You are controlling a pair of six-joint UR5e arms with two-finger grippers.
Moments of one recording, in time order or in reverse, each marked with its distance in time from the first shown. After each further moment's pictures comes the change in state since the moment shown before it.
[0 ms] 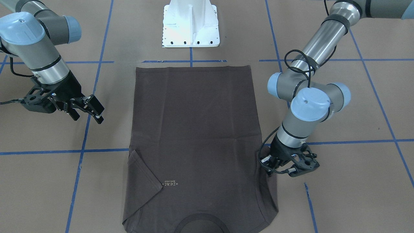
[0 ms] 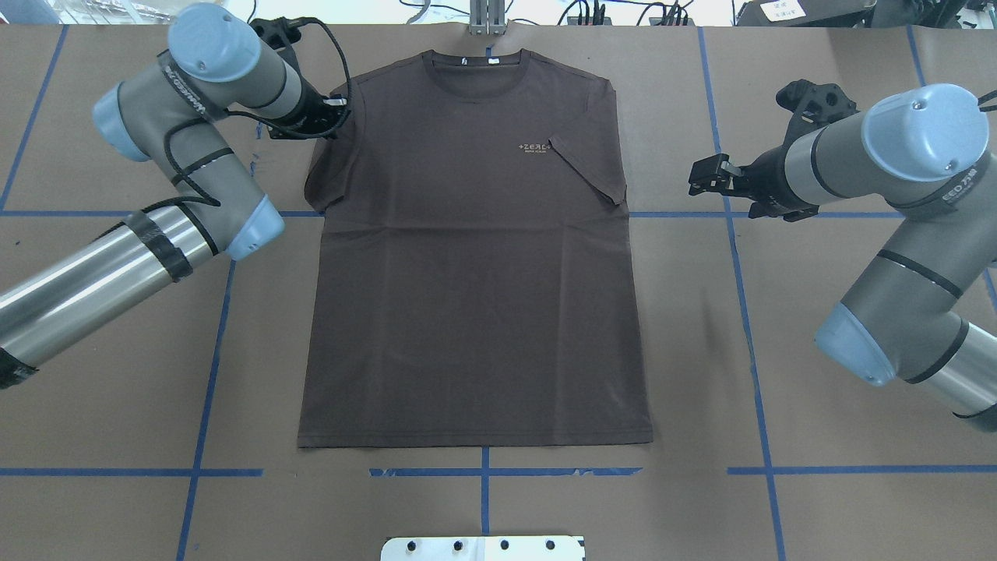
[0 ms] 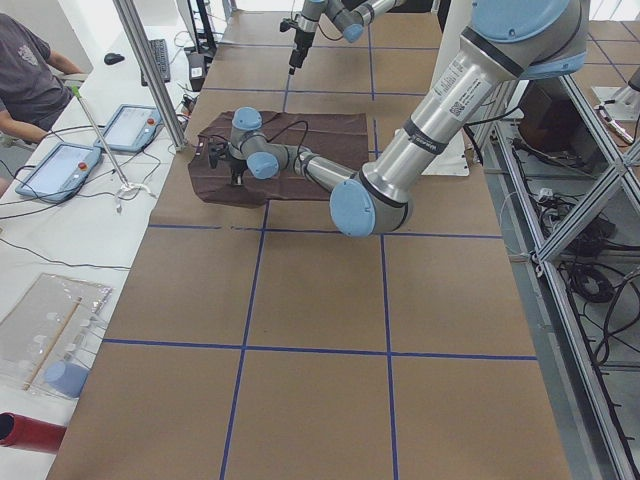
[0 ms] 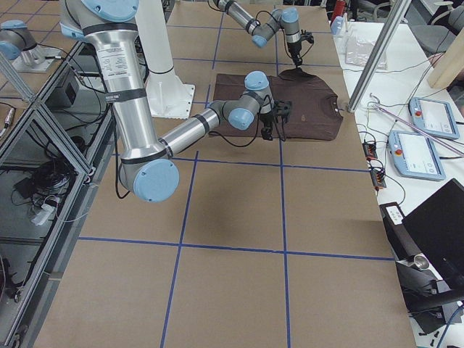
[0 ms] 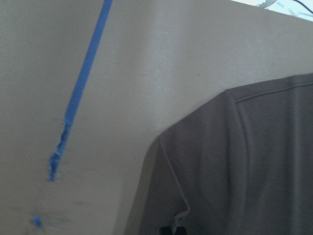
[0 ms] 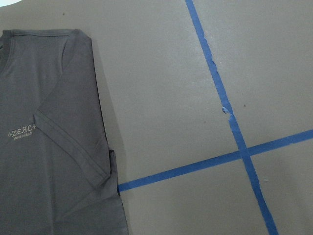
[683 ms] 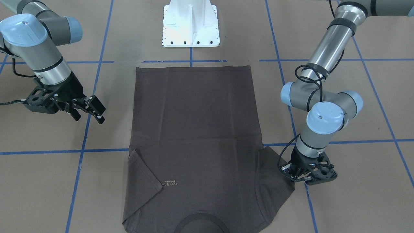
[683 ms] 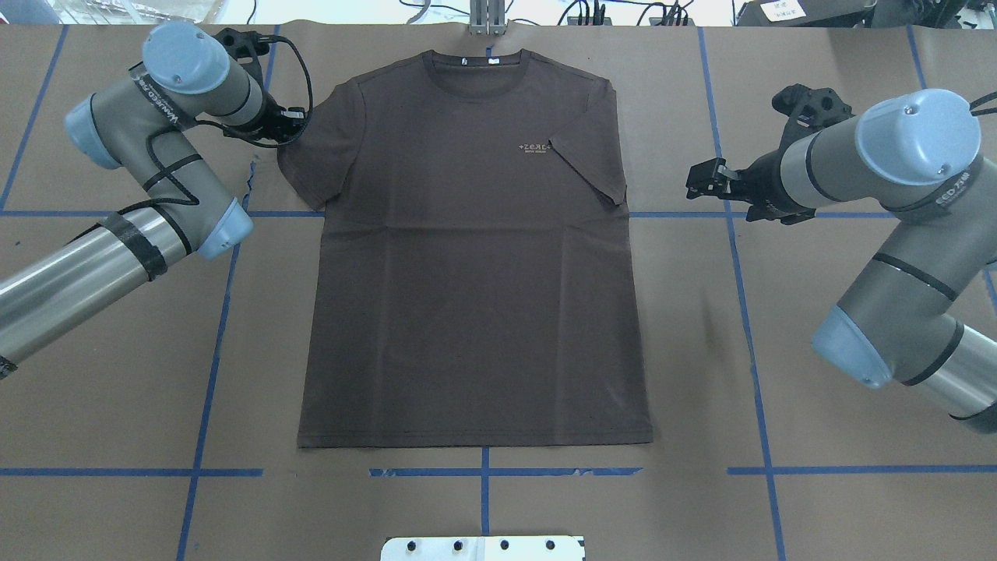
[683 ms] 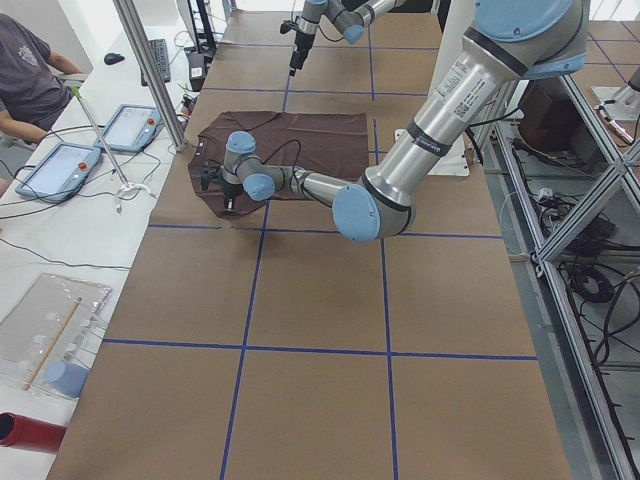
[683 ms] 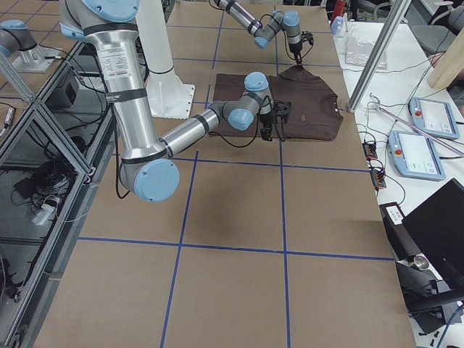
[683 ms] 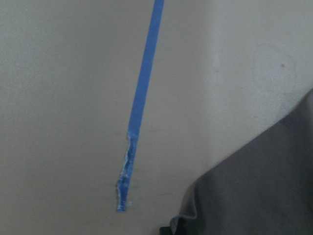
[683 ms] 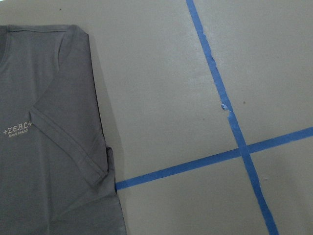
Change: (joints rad) left arm -0.046 0.049 0.073 -0.013 0.038 0.229; right arm -0.008 0.004 -0.004 0.000 -0.005 0.000
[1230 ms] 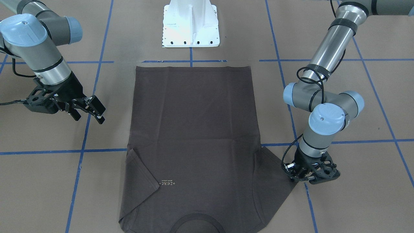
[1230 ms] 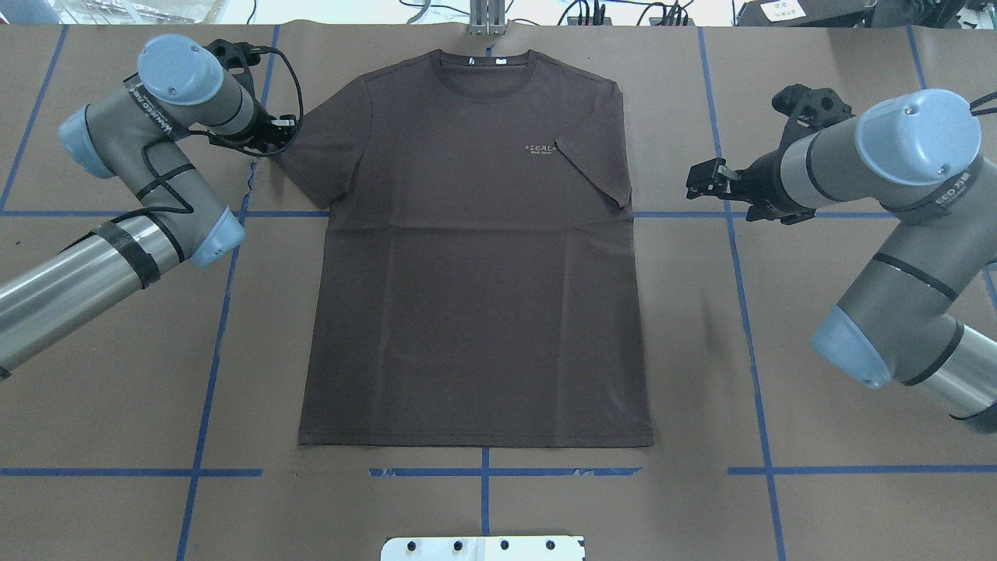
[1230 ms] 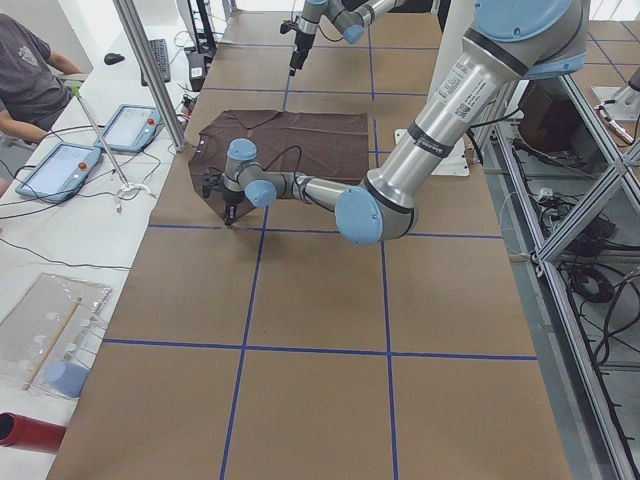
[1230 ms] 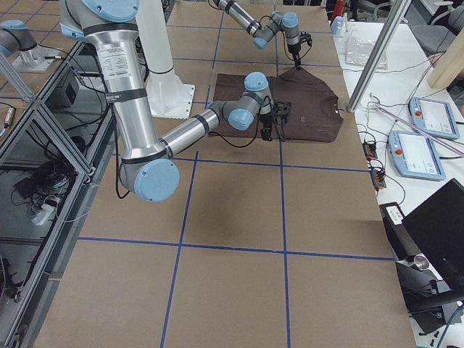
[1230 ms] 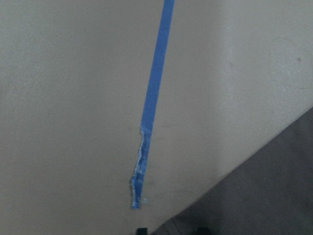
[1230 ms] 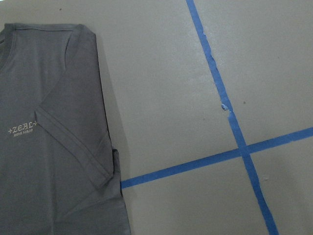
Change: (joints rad) left arm 0.005 0.024 0.034 -0.018 0.030 0.004; right arm -0.001 0.000 -0.002 0.001 0.000 -0.001
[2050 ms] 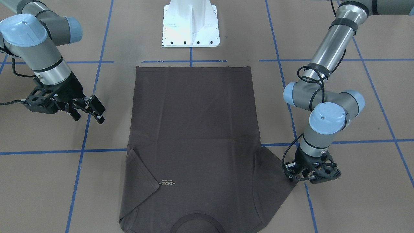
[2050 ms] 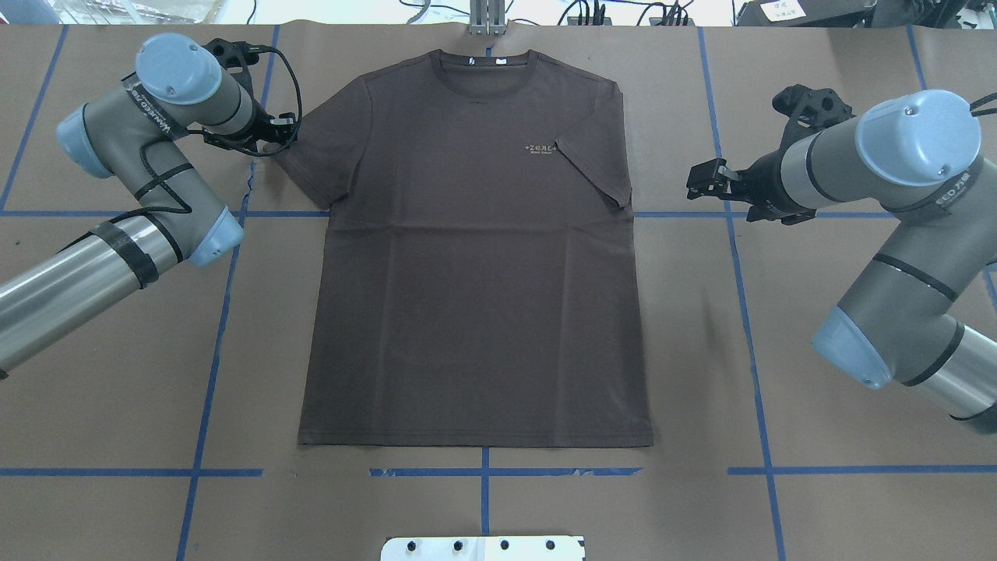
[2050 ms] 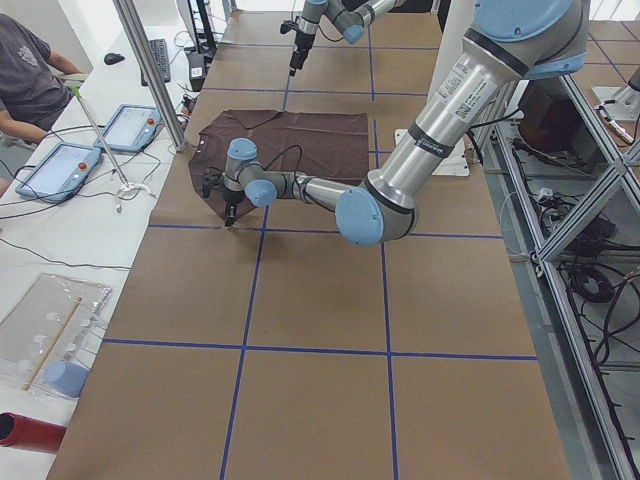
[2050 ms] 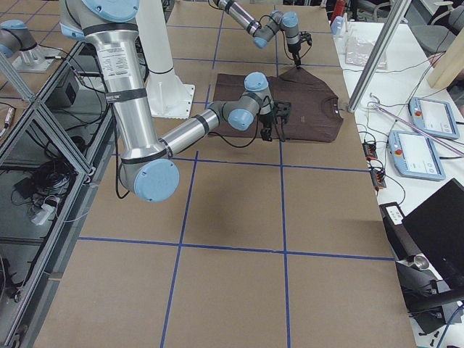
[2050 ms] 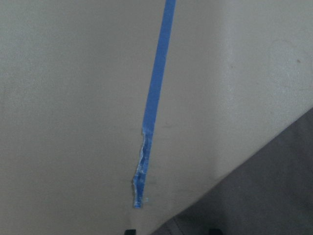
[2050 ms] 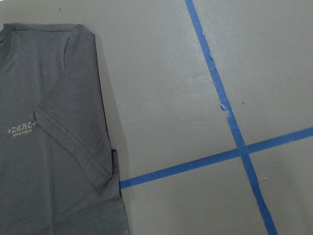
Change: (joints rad) left arm -0.001 0.004 -0.011 0.010 0.000 0.000; right arm 0.000 -0.002 0.000 0.000 -0.001 0.000
